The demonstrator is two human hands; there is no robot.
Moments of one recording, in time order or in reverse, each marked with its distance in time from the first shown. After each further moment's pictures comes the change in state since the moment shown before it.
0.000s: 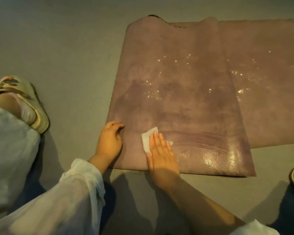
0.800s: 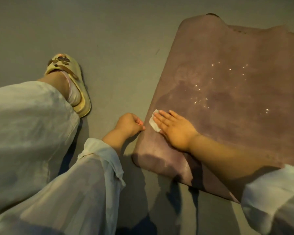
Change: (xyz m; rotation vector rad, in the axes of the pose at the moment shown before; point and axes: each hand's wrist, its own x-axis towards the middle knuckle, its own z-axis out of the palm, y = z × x) left_hand 0.046 -0.049 -0.038 -0.211 -0.284 -0.530; right_hand 0.145 -0.028 0.002 -0.420 -0.335 -0.692
